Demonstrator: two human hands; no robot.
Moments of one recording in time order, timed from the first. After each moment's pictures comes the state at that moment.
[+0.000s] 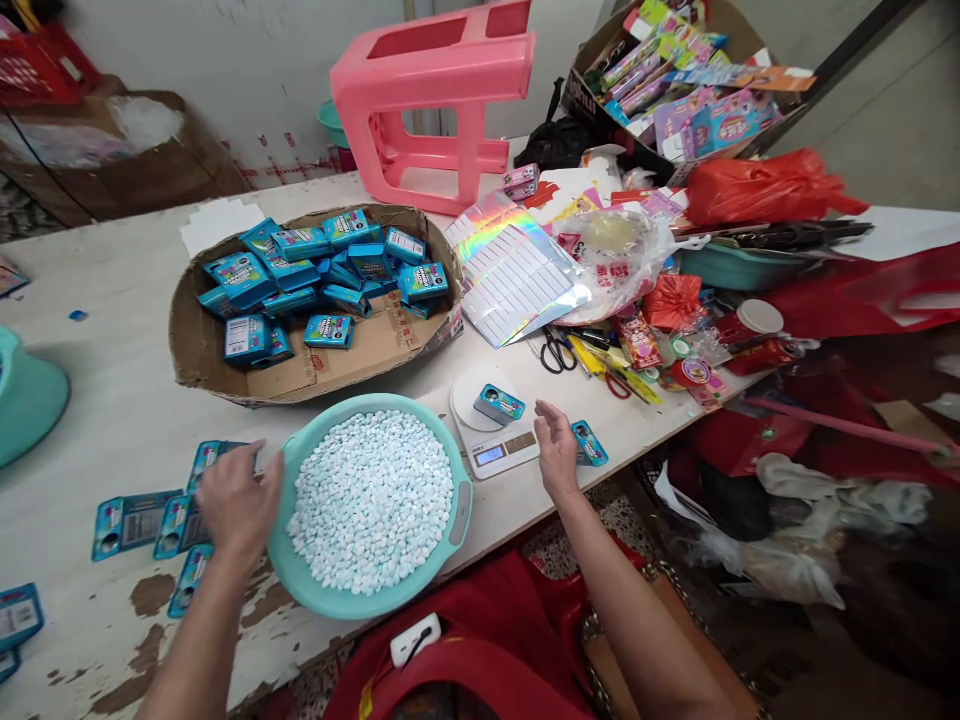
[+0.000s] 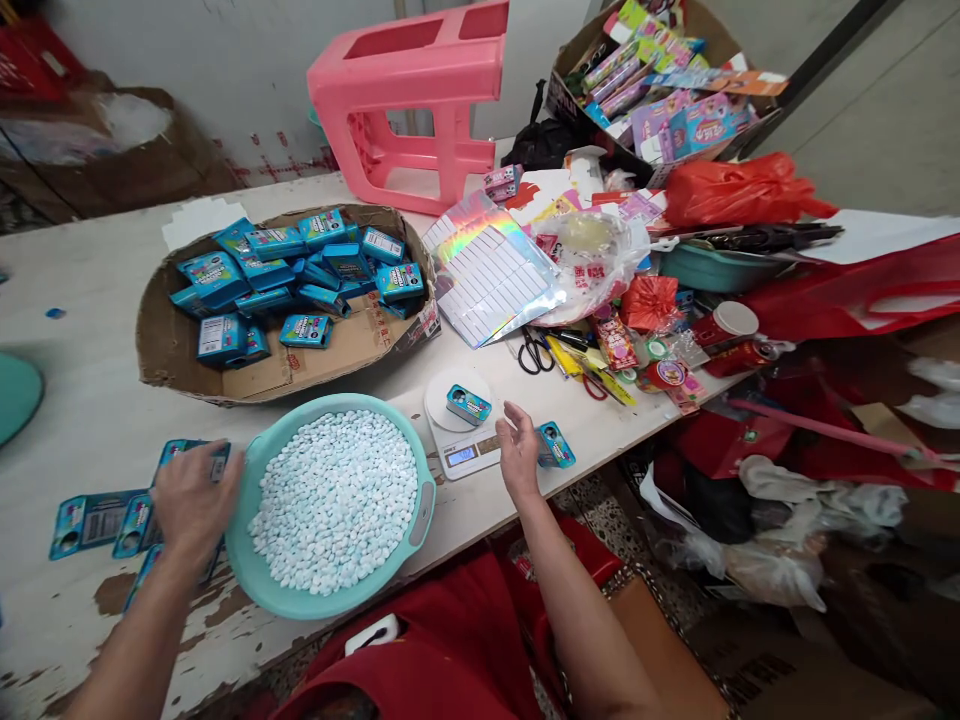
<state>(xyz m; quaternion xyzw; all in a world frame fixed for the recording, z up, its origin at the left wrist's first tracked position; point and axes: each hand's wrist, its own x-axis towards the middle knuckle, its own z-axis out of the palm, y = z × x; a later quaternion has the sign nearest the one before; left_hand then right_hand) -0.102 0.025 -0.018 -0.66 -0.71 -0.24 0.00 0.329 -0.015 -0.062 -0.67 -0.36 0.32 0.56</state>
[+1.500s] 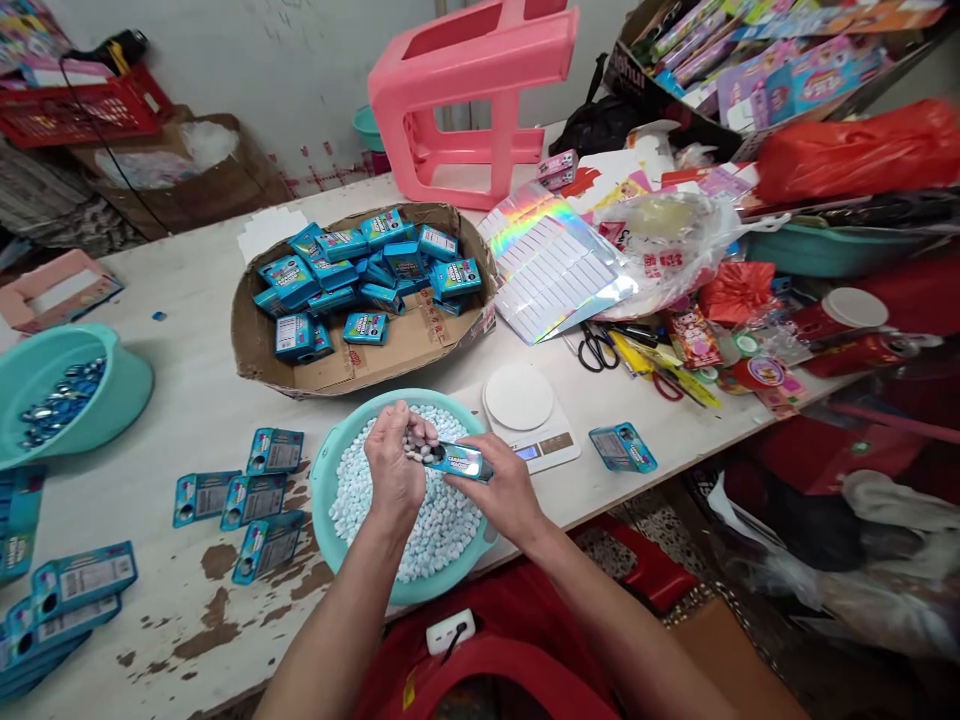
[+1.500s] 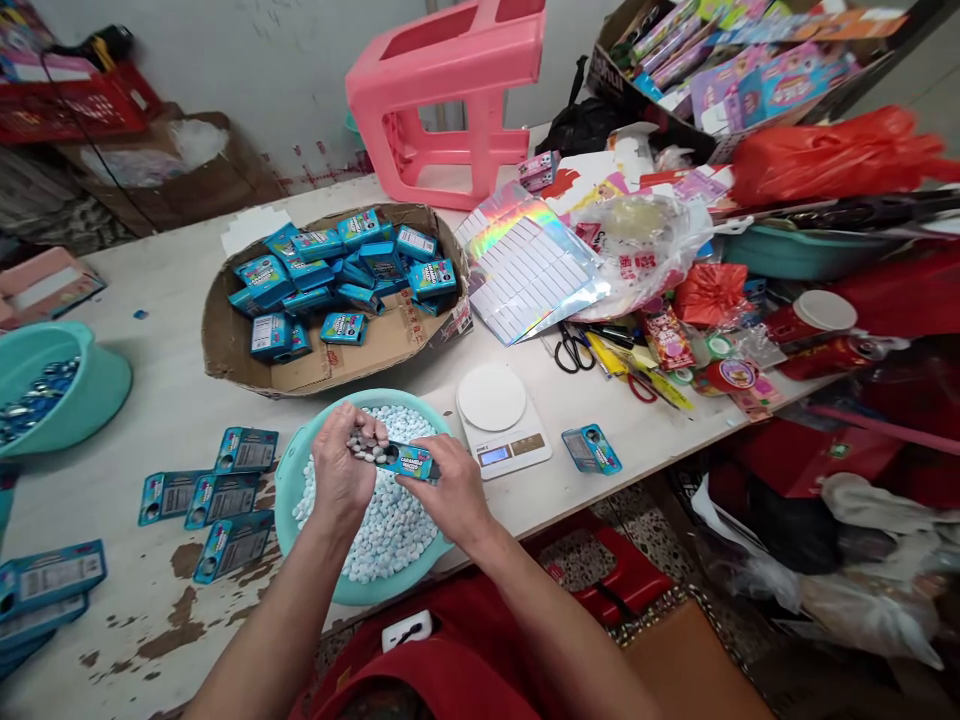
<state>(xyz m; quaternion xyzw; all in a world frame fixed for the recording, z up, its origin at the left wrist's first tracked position) 0.078 0.032 0.062 -0.25 -0.46 -0.62 -0.58 0.200 -0.020 0.023 -0.56 -0.61 0.35 0.43</state>
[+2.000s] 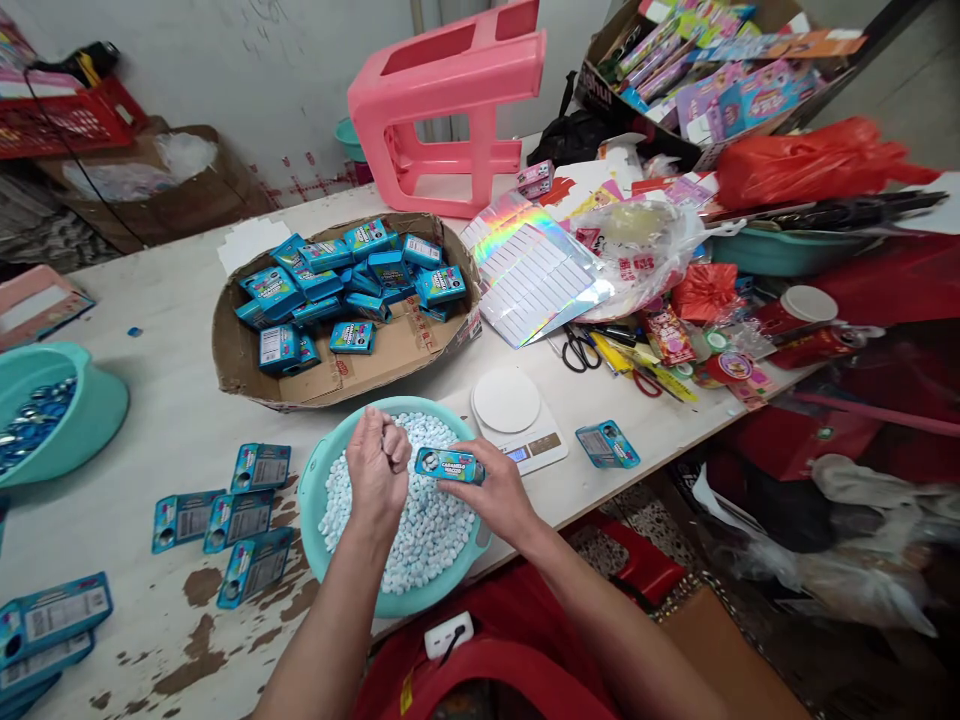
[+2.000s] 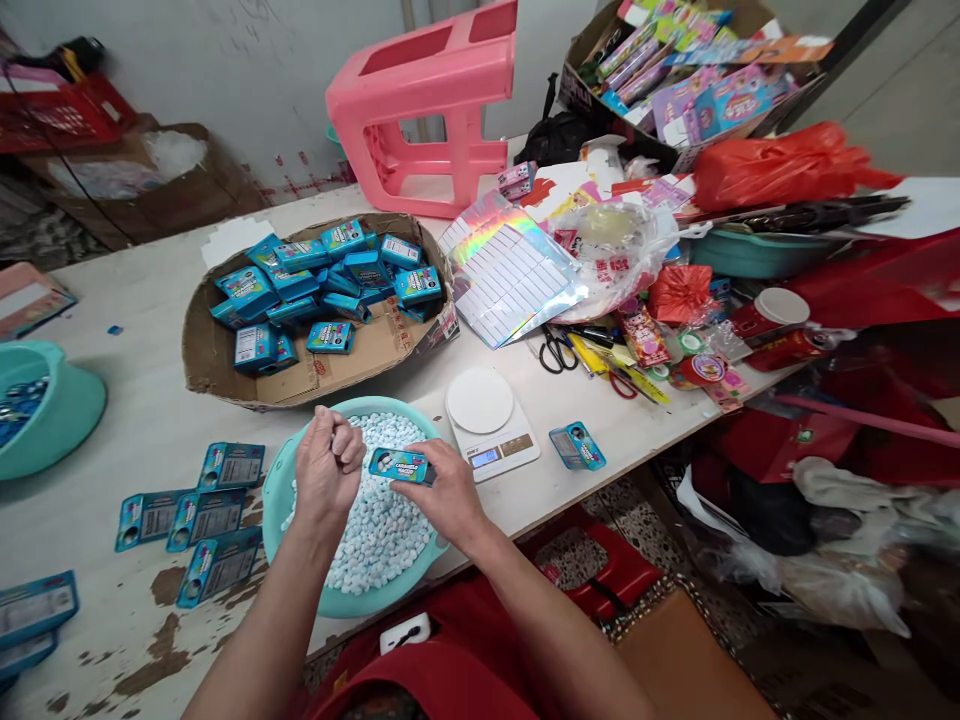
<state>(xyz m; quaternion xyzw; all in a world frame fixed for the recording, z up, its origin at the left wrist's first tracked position) 0.065 0.037 0.058 -0.24 -0.49 -0.58 -0.60 0.206 -0.021 0.024 -0.57 -0.57 0.40 0.44</state>
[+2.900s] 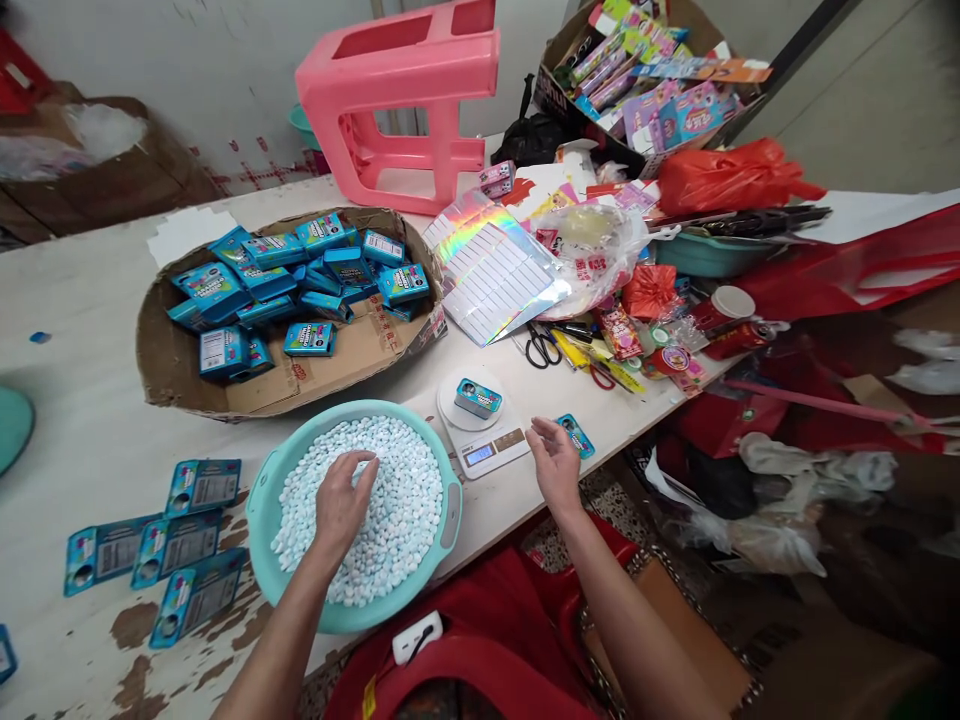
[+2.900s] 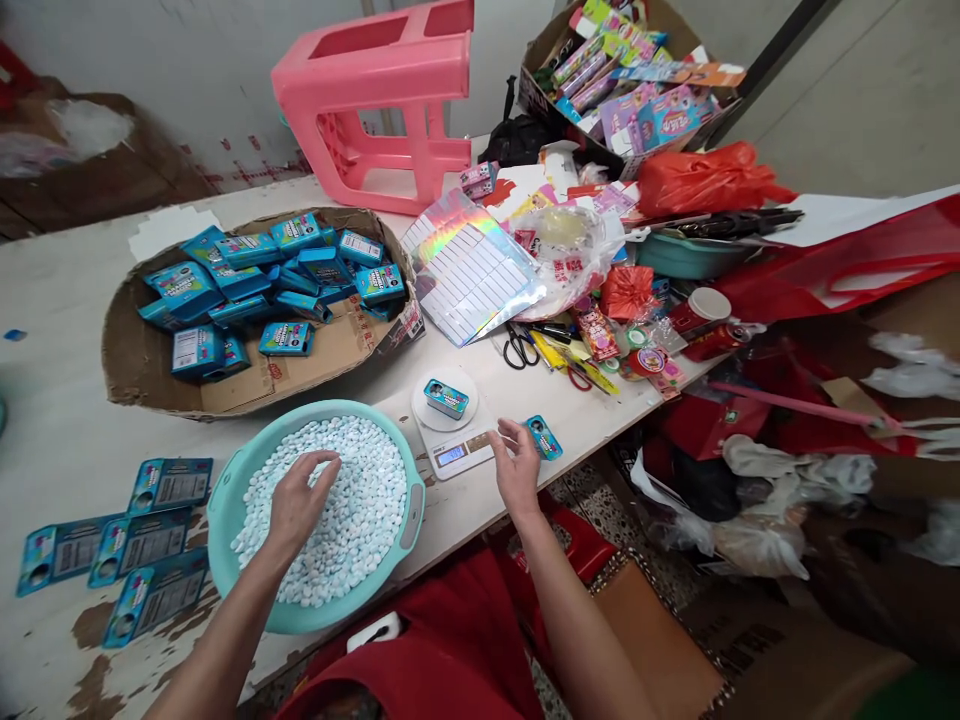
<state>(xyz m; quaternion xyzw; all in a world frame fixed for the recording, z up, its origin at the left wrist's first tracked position) 0.021 0.011 -0.023 -0.67 -0.63 -0.26 -0.30 0.335 -0.040 -0.053 -0.72 -0.35 0.26 0.54</state>
